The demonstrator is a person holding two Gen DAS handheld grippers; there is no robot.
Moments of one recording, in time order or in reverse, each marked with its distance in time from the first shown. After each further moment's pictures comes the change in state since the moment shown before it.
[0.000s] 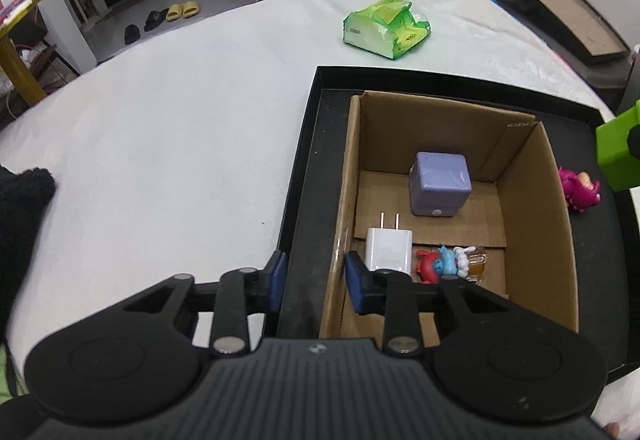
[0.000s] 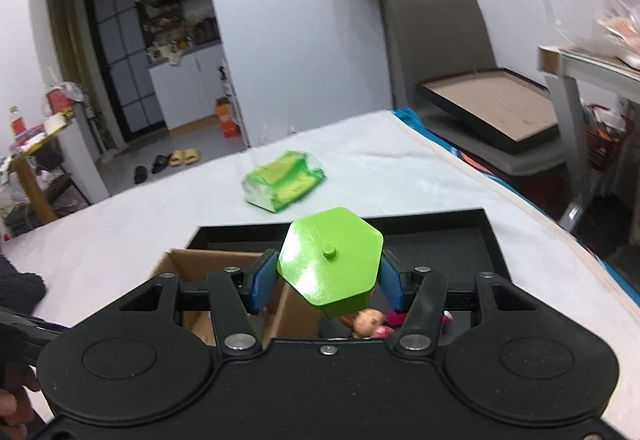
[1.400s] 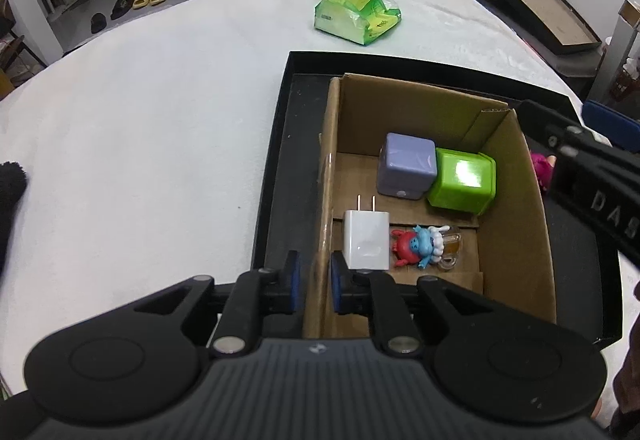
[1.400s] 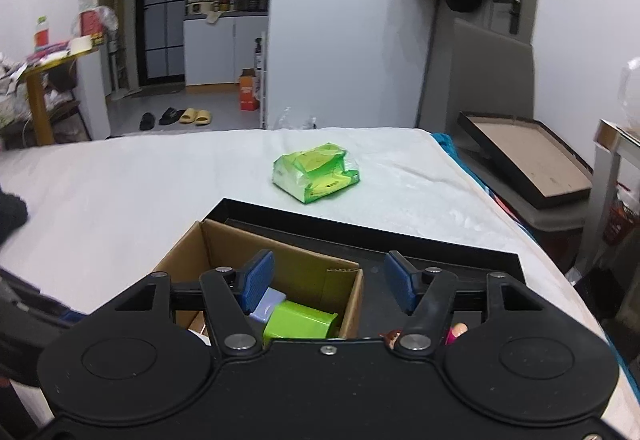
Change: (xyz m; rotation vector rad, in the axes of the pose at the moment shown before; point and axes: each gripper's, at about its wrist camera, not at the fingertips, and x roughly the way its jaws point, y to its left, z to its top) left arm -0.003 0.007 -0.003 0.029 0.047 -0.102; right arm 0.018 0.071 -0.004 -0.226 0.027 -0.066
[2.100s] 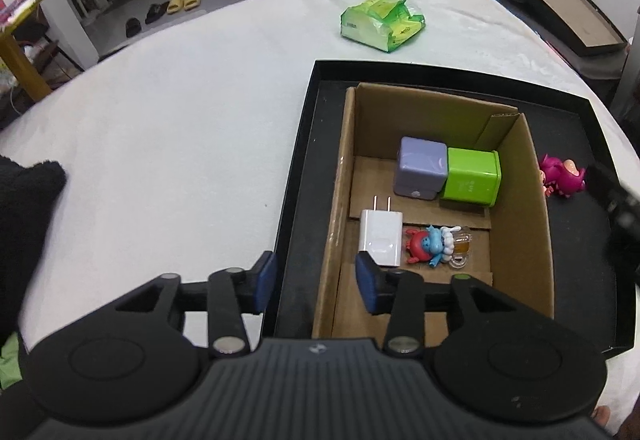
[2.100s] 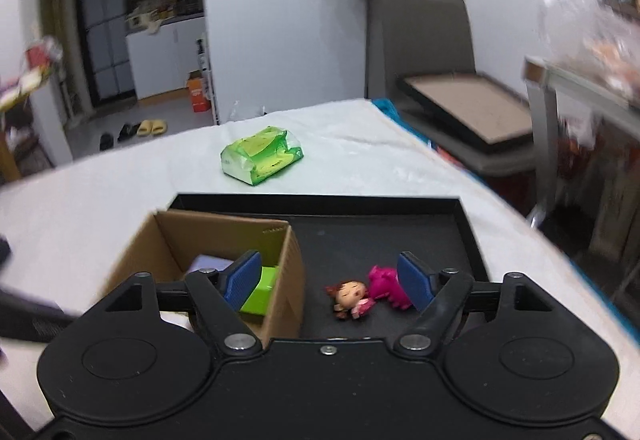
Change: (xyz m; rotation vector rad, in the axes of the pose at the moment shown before) left arm -0.022 -0.018 -0.001 -0.014 -0.012 0.122; right arm -0.015 -0.037 -0.032 0.088 0.039 -0.109
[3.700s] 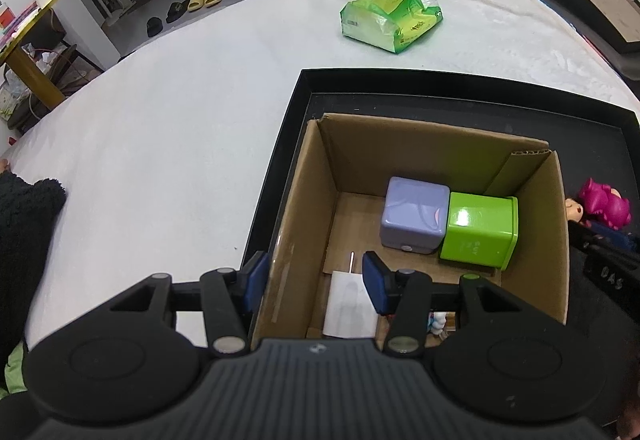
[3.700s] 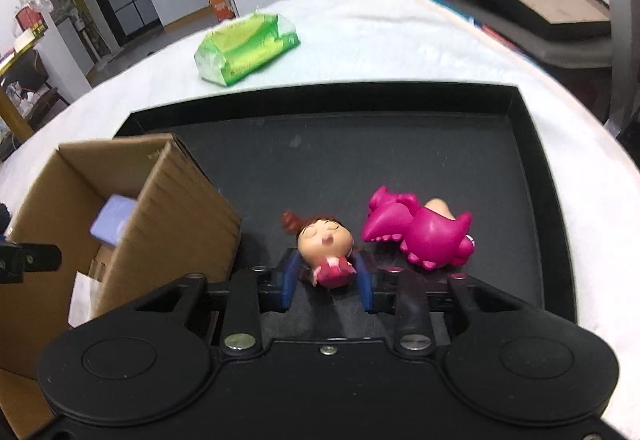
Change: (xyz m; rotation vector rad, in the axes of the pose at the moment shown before) left arm 0.051 -0.050 0.042 -0.011 0.035 0.123; right arm 0.126 -0.066 -0.016 0.114 0.305 0.240
